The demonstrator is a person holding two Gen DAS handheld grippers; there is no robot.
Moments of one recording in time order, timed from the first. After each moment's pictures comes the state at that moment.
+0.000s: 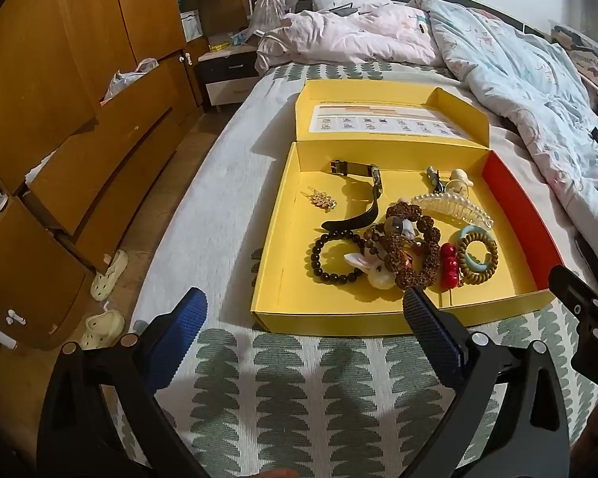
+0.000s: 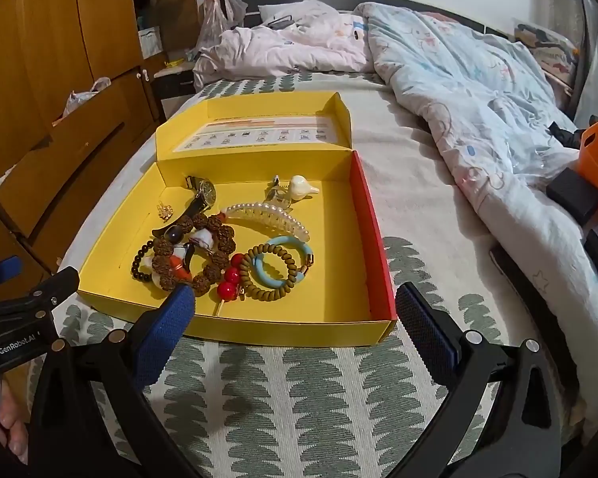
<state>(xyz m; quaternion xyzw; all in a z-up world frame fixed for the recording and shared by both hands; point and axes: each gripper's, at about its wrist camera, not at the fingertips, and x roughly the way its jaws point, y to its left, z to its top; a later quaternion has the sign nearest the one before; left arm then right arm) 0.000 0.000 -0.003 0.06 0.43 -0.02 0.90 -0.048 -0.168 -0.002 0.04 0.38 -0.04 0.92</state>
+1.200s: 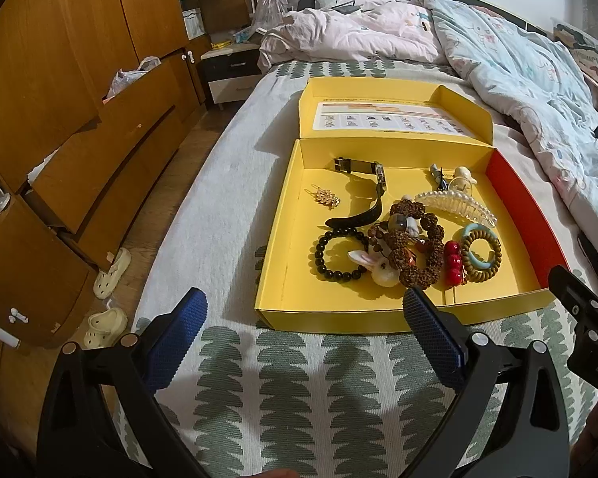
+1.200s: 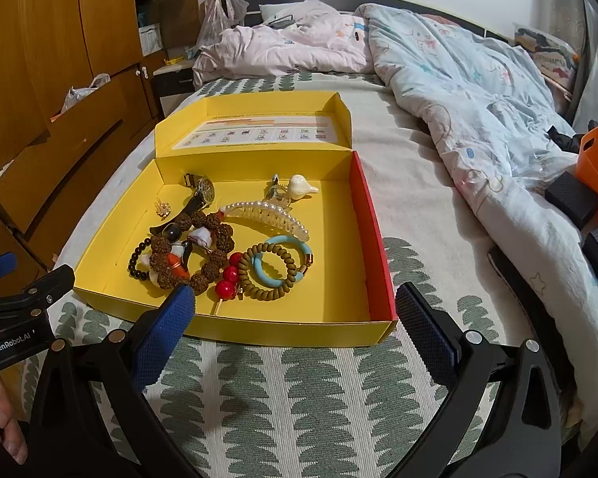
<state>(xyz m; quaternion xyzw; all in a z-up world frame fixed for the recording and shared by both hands) 0.001 0.001 -0.005 0.06 0.43 -0.02 0.90 -0.049 -0.168 -0.002 0.03 0.37 -0.04 0.93</state>
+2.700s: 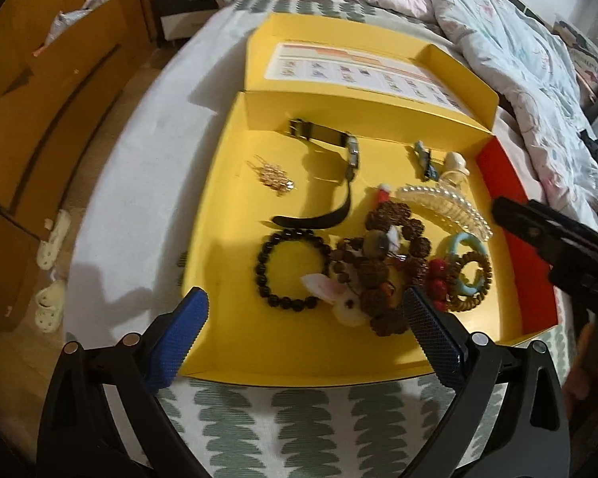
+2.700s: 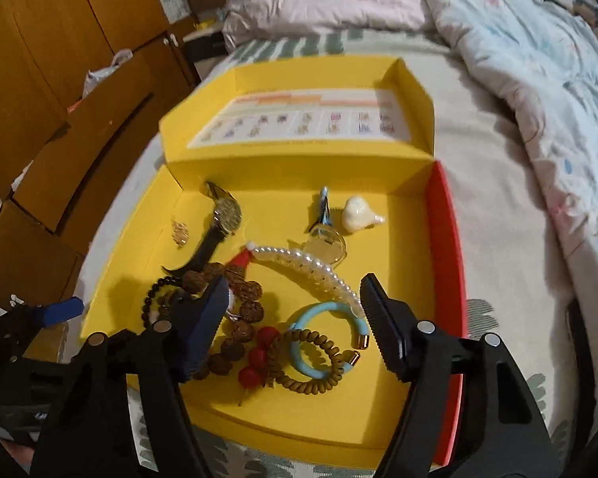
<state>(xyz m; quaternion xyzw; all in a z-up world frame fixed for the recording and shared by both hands) 0.085 -0.011 -0.038 0.00 0.55 -0.09 0.83 0.090 -0.178 -0.026 0.07 0.46 0.06 0.88</state>
